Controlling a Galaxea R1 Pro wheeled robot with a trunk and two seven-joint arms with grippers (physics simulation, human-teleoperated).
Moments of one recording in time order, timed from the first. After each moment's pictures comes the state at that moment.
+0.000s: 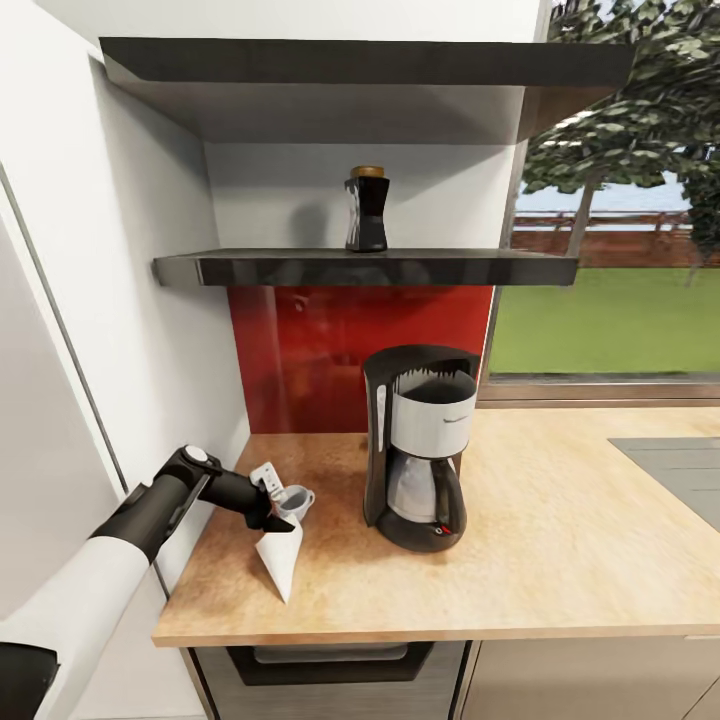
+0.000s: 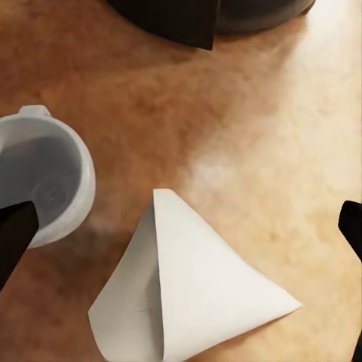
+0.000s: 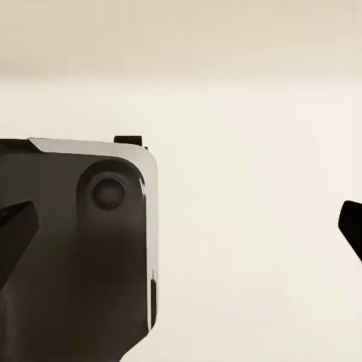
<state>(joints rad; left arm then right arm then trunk) -0.86 0.17 -0.20 -0.80 -0.48 0.43 -1.21 -0.01 -0.09 0.00 -0.15 0.01 -0.17 -0.03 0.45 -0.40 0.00</state>
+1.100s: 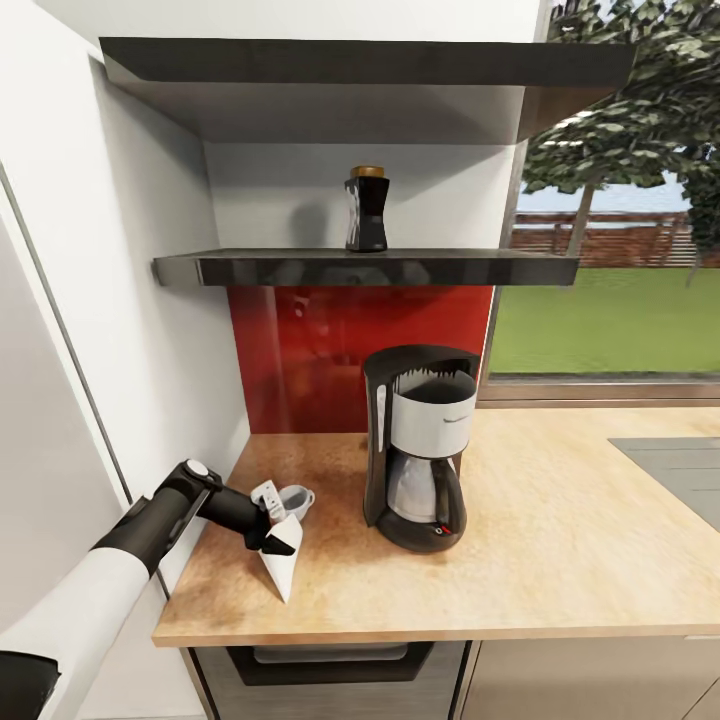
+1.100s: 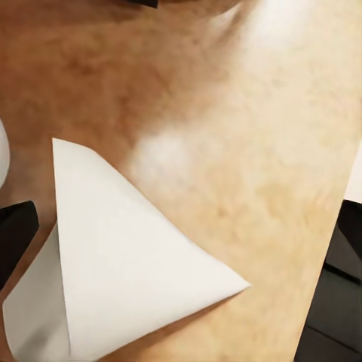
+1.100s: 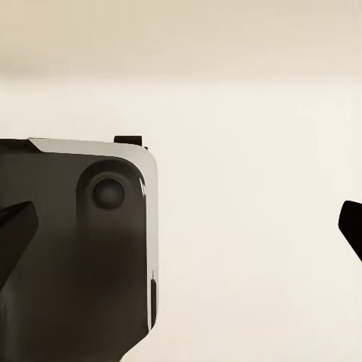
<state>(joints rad) -0.83 0.17 -0.20 -0.75 -0.48 0.42 -1.28 -0.01 -0.09 0.00 -0.15 0.01 -0.17 -0.03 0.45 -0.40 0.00</state>
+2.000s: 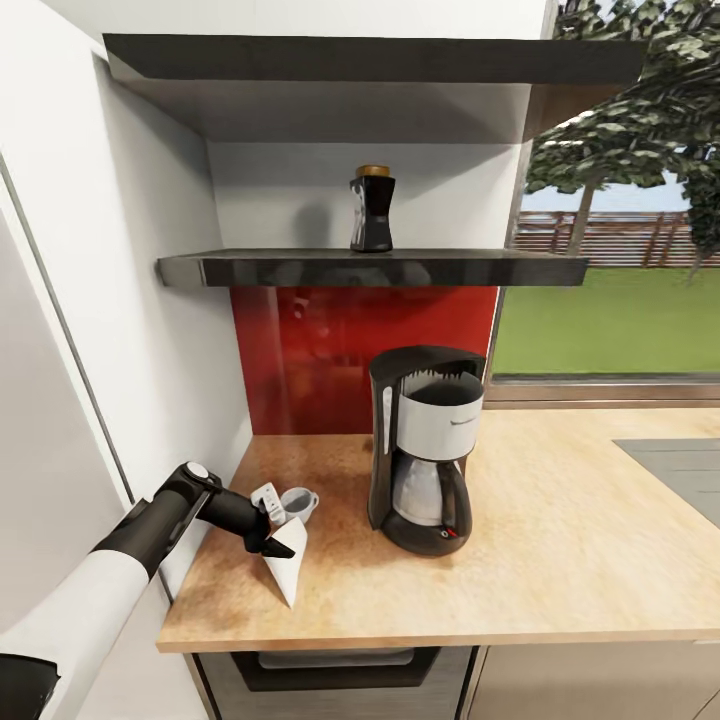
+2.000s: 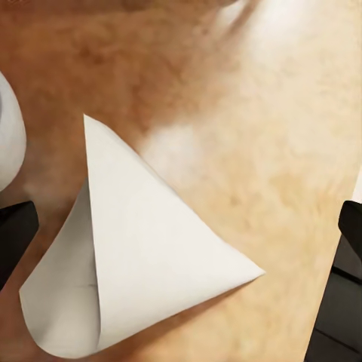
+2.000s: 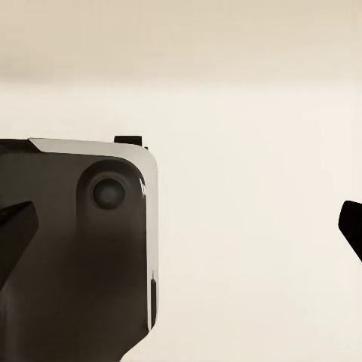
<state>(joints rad) -0.83 0.17 -0.20 -0.75 -0.48 0.42 -1.28 -0.01 -0.09 0.00 -0.15 0.01 -0.17 -0.03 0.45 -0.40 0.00</state>
